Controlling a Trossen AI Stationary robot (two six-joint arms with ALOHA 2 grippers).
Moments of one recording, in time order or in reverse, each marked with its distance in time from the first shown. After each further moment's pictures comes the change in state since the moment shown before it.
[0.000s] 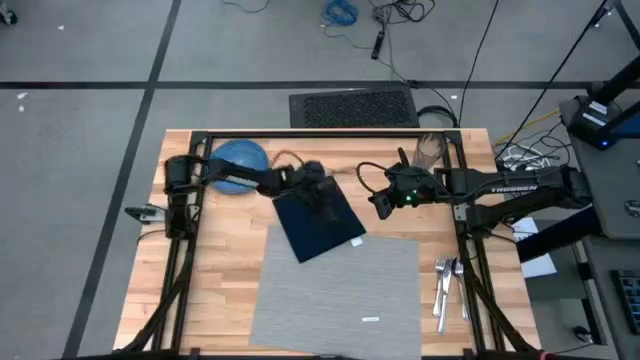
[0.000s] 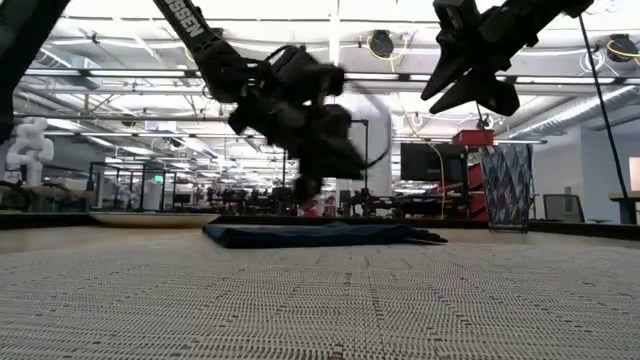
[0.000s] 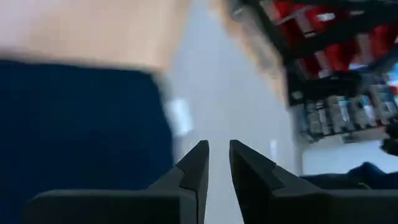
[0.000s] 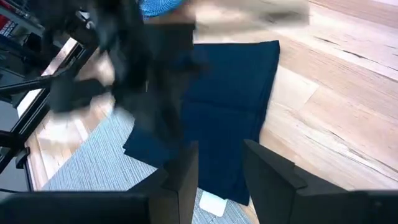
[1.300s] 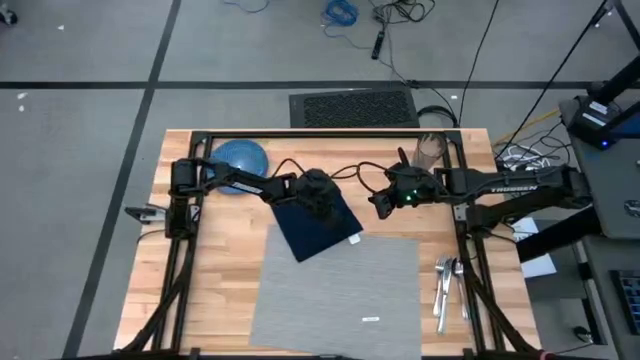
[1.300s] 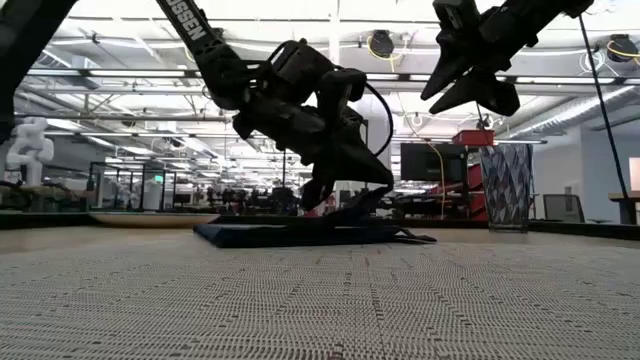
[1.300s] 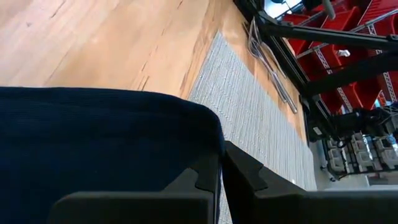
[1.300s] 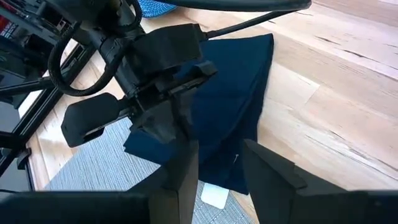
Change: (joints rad) left arm -0.113 0.107 0.001 0.322 -0.181 -0.196; right arm 0.000 0.000 0.000 0.016 0.000 -0.002
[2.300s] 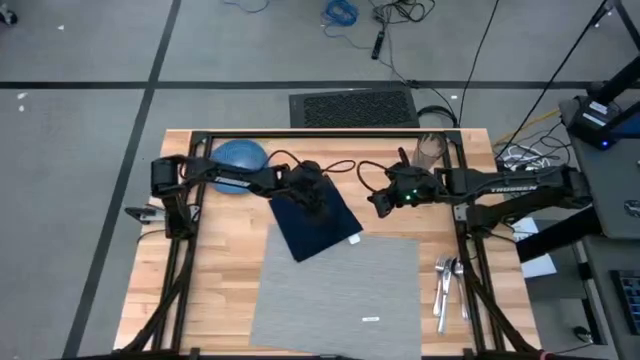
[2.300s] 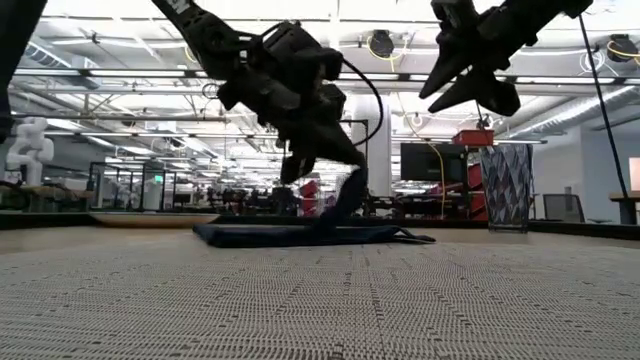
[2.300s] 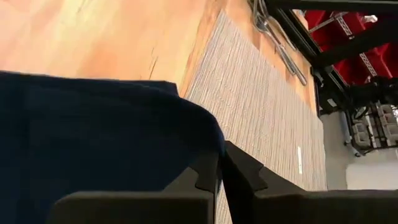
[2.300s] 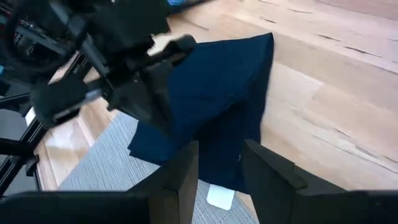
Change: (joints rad) left arm 0.025 -0.131 0.000 -0.262 0.013 0.147; right arm 0.000 0.000 0.000 0.010 -0.001 0.032
